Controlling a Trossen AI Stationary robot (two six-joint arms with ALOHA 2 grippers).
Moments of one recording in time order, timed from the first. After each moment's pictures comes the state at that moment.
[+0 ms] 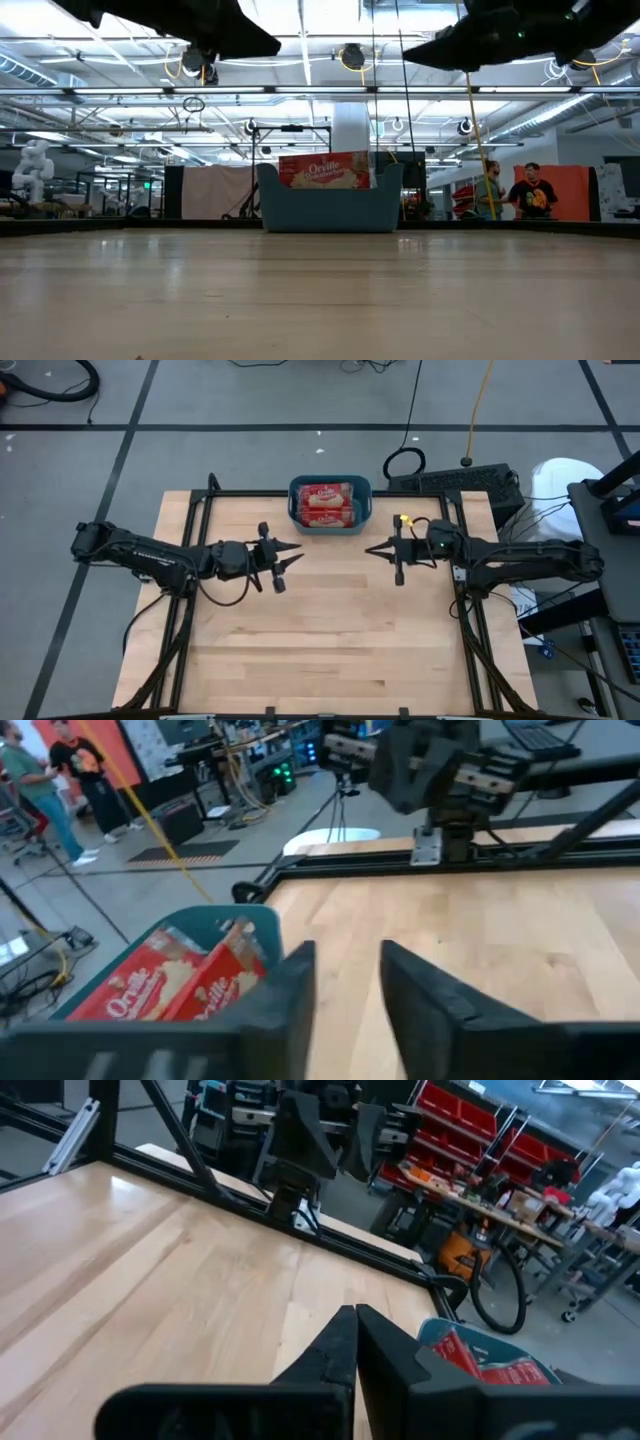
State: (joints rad) left arm -0.08 1.18 0.66 0.35 -0.40 0.15; right arm -0.21 0.93 0.47 0.32 -0.19 -0.41
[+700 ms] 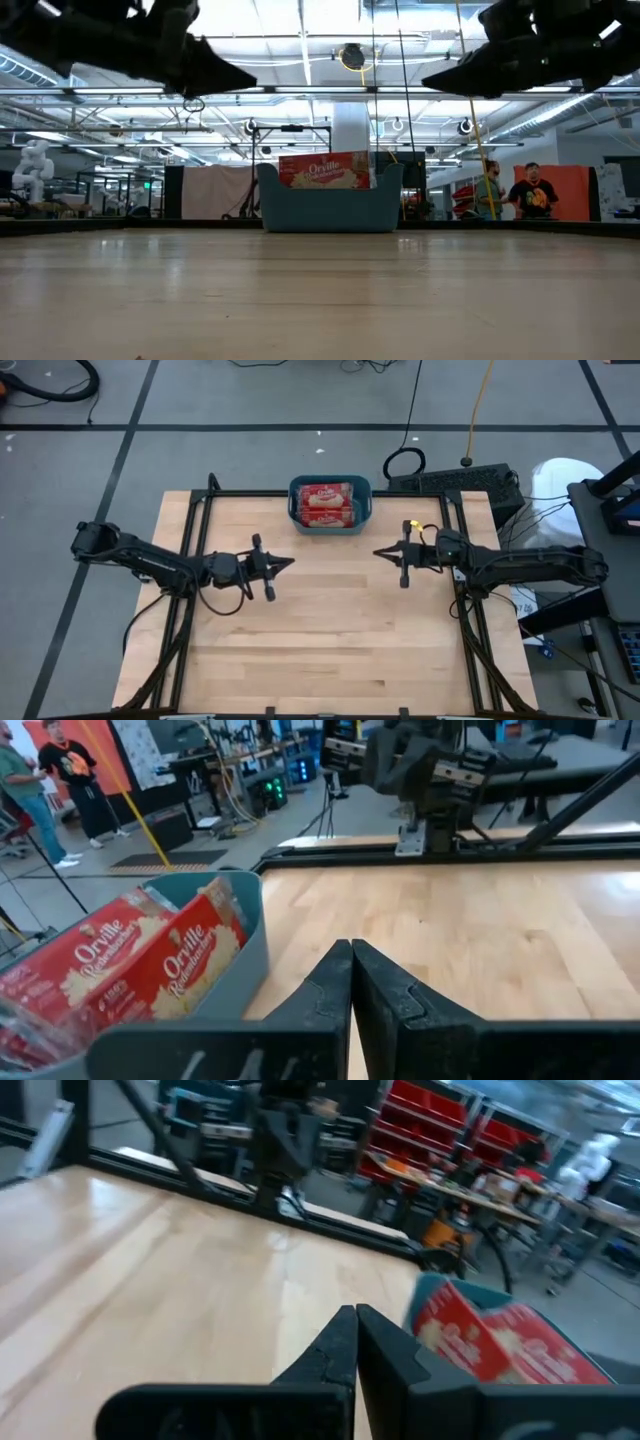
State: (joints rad) left arm -0.11 1.18 0.39 0.67 -0.39 0.11; right arm -0.21 0.82 0.27 0.46 -0.12 -0.33
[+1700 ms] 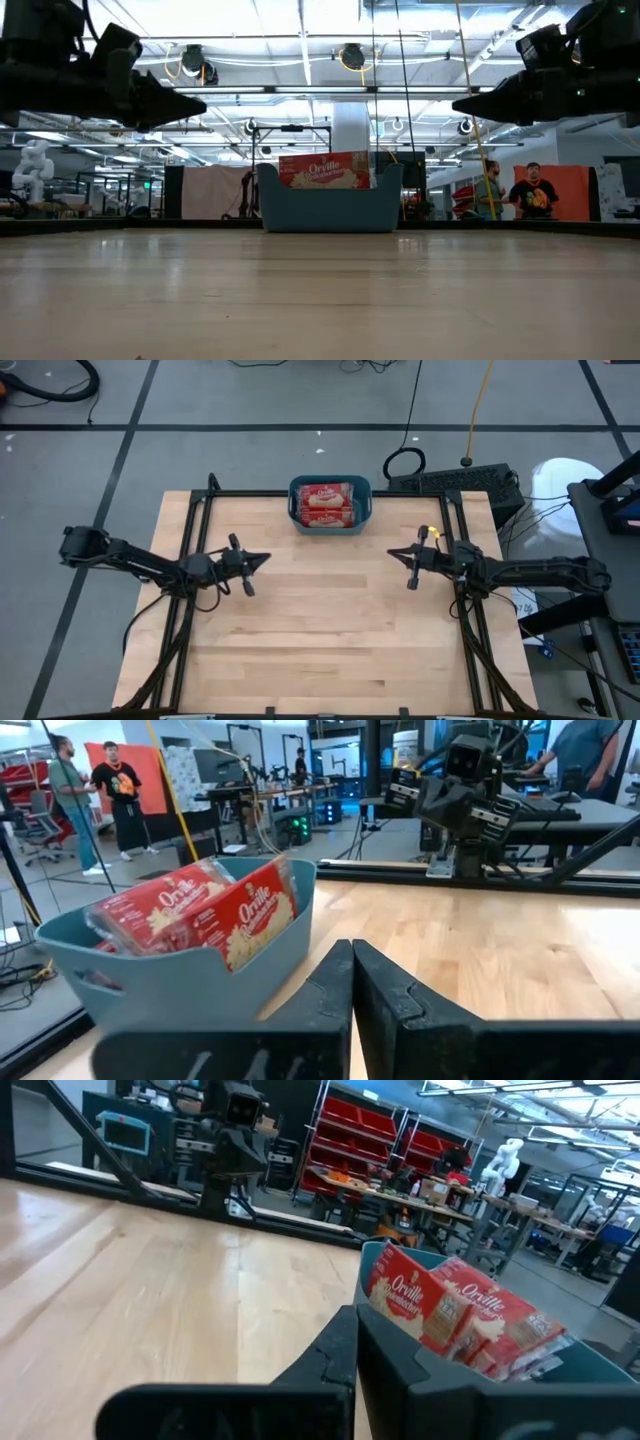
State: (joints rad) left arm -0.06 1.01 0.03 1.02 -0.40 0.07; right arm -0.21 0.60 0.02 0.60 0.03 -0.27
